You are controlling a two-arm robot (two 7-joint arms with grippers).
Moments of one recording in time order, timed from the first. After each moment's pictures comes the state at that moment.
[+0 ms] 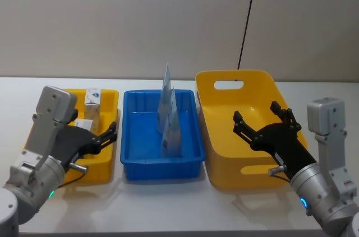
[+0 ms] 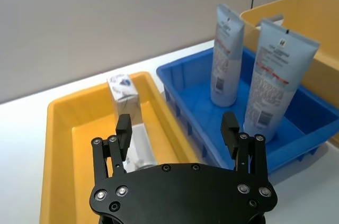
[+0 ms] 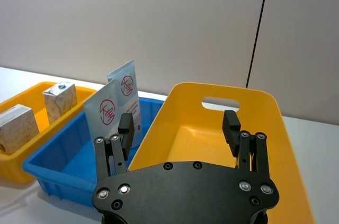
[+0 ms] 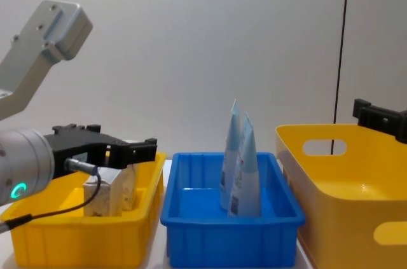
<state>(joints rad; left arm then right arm) -0.20 0.37 0.39 -1.67 -0.28 0.26 -0.01 -0.01 0.34 -0.23 -1.77 0.29 0.03 0.07</state>
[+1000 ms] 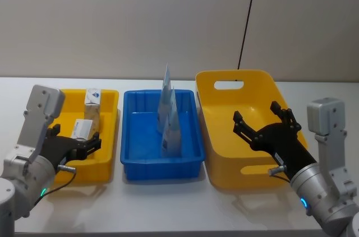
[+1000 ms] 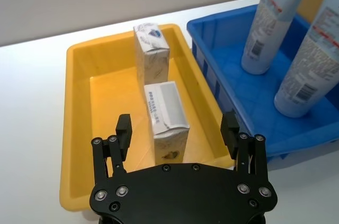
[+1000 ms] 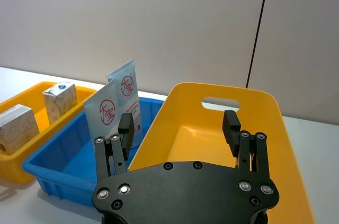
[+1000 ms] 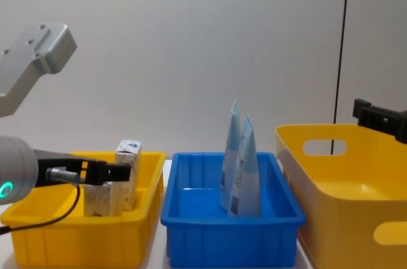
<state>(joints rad) -0.21 0.32 0.33 -1.68 -0.32 0.49 0.06 -0.01 0.34 -0.23 -1.77 0.29 0.03 0.07</state>
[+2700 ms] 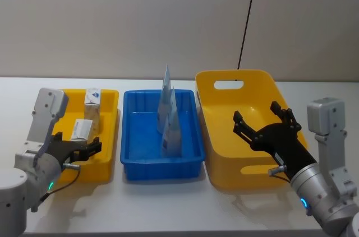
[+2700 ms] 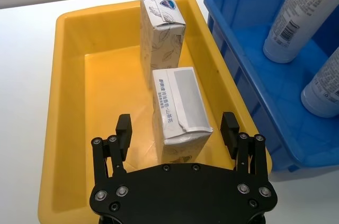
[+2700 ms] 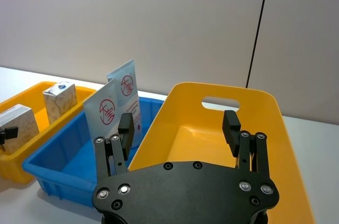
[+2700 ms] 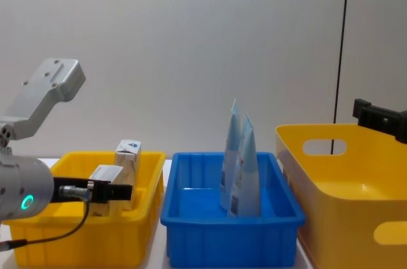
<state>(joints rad) -0.30 0.24 0.31 -1.49 -0.29 0.52 0.03 -0.01 0.34 -0.23 -1.77 0.29 0.03 0.07</state>
